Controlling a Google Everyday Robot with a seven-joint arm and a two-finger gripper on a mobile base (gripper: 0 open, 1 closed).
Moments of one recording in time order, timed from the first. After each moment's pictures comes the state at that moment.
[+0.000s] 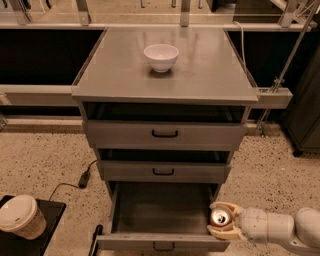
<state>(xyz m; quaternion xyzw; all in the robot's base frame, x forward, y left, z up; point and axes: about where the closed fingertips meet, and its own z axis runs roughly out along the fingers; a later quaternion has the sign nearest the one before) 0.425 -0.186 0.546 -0.48 0.65 0.34 0.48</state>
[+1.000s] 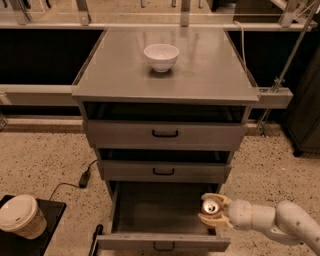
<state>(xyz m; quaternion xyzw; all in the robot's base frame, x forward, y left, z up) 0.476 -0.177 0.504 -0.46 0.64 0.35 0.51</state>
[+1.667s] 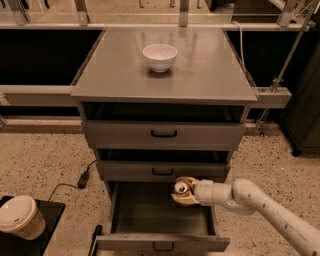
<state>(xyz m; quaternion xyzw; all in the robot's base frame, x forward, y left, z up) 0.594 -0.093 0.437 -0.49 0.65 0.31 0.50</state>
